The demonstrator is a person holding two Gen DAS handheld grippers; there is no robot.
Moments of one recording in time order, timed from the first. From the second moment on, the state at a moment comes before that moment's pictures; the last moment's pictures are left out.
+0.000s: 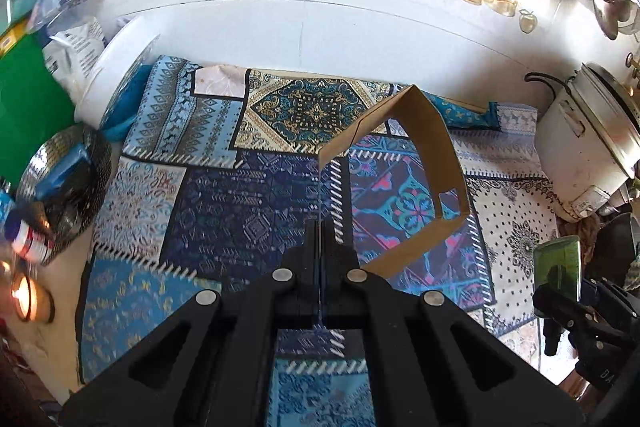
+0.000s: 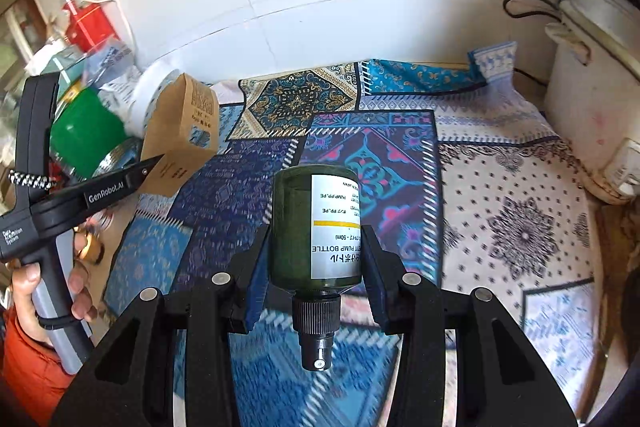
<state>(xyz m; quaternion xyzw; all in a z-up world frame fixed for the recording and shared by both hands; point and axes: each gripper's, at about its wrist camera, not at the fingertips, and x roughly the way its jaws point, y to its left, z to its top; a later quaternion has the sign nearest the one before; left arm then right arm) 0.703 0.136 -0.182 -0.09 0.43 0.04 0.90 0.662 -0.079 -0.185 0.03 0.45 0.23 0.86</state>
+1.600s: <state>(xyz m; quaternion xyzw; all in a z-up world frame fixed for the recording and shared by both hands) 0.365 0.066 -0.402 -0.04 0.60 0.02 0.80 0.375 -0.126 -0.375 0.05 0.60 0.17 0.78</state>
